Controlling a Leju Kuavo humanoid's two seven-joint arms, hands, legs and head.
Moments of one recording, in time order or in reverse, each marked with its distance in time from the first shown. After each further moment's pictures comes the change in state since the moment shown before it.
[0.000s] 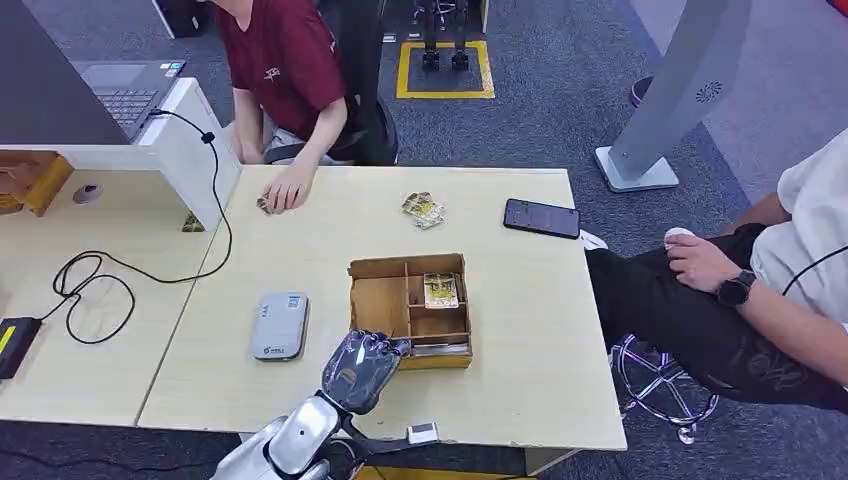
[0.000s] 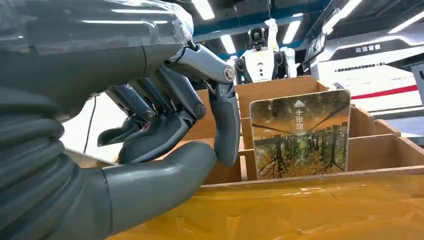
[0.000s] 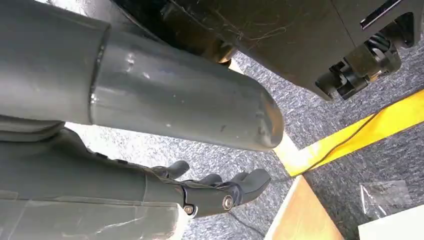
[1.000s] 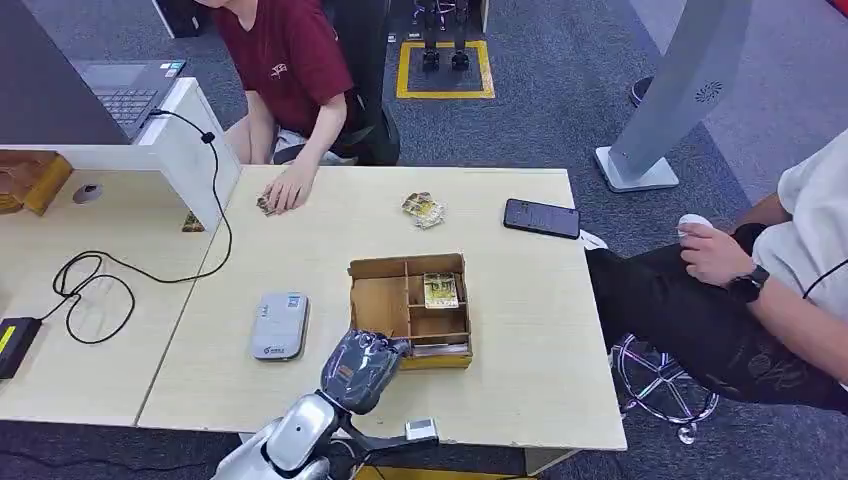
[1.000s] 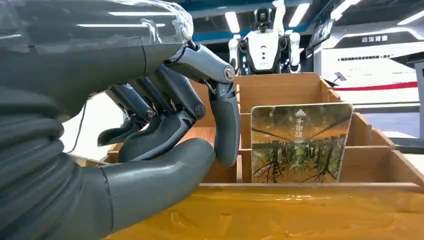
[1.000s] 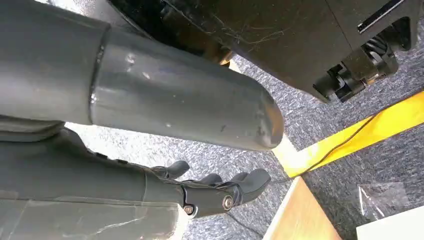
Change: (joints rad) left arm 0.001 0.000 0.000 0.000 0.150 0.002 -0.084; right arm 0.000 0.000 0.011 -0.001 -0.018 0.003 0.001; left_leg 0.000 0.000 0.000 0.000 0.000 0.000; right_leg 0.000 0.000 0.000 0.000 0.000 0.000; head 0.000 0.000
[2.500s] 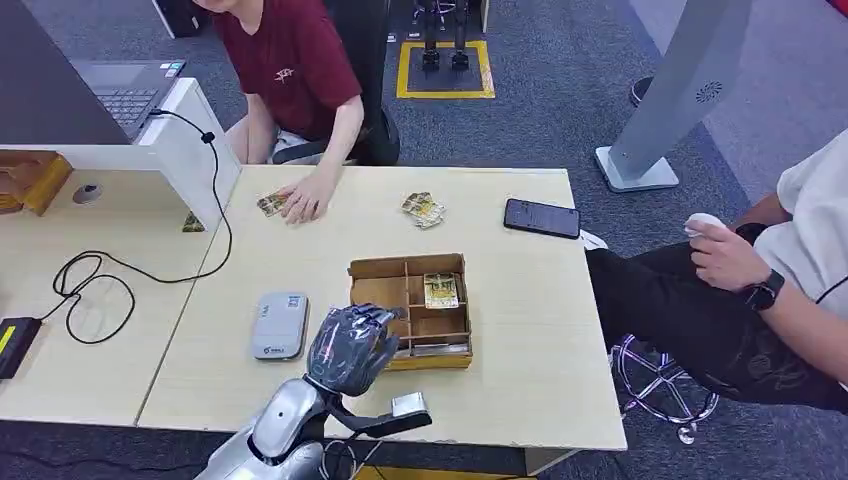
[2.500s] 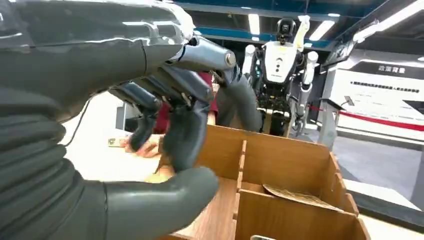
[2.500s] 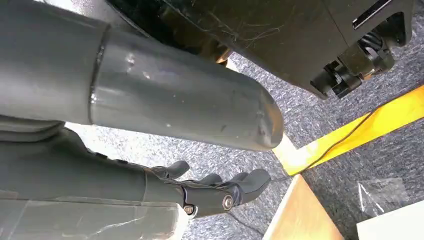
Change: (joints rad) left arm 0.013 0.030 0.050 -0.174 0.135 -0.023 -0.053; right arm 0.001 0.000 0.019 0.000 -0.025 -0.015 0.000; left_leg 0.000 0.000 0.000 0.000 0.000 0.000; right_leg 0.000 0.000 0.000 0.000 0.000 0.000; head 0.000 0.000
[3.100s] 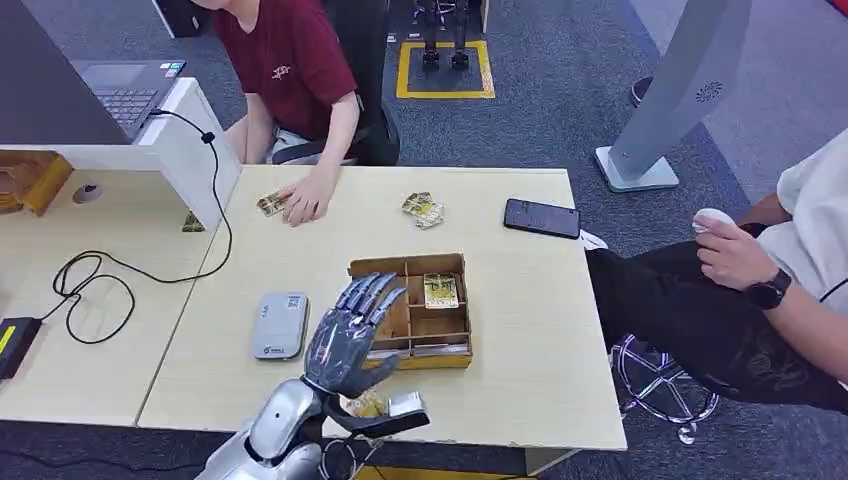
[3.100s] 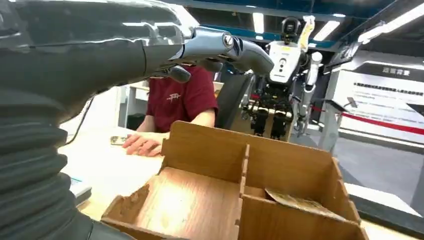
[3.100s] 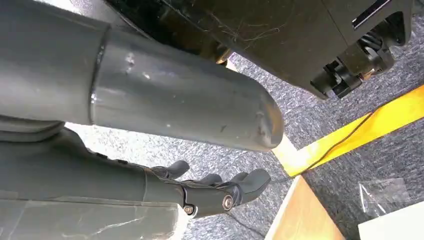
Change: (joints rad) left arm 0.012 0.008 0.013 -0.027 0.018 0.008 -0.002; right arm 0.001 0.000 0.002 0.000 -0.013 -0.002 0.000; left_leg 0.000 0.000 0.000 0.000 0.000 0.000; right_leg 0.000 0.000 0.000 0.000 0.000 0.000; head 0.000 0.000
